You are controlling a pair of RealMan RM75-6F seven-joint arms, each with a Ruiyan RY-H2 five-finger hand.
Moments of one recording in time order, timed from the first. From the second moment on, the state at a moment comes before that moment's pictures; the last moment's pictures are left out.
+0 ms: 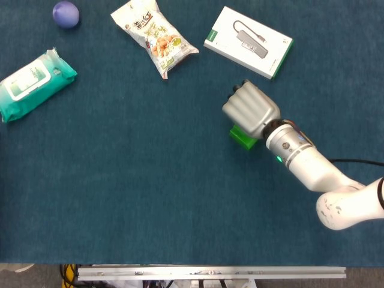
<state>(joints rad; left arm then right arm) 0.03 -1.11 0.00 -1.55 1.53 1.56 -0.09 1.20 -1.50 -0.06 -1.74 -0.62 1.01 -1.03</state>
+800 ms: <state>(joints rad) 0.02 -1.12 0.00 -1.53 1.53 1.56 -0.10 1.18 -1.51 -0.07 -1.76 -0.62 1.06 -1.09</state>
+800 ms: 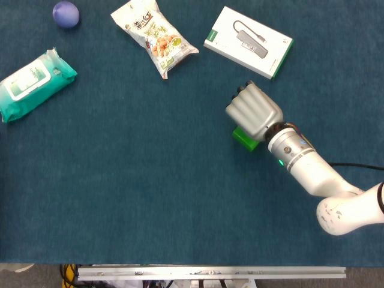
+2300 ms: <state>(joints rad) 0.02 -1.13 0.00 -1.52 1.52 1.55 -0.12 1.16 -1.56 -0.08 -1.72 -0.64 1.06 -1.16</state>
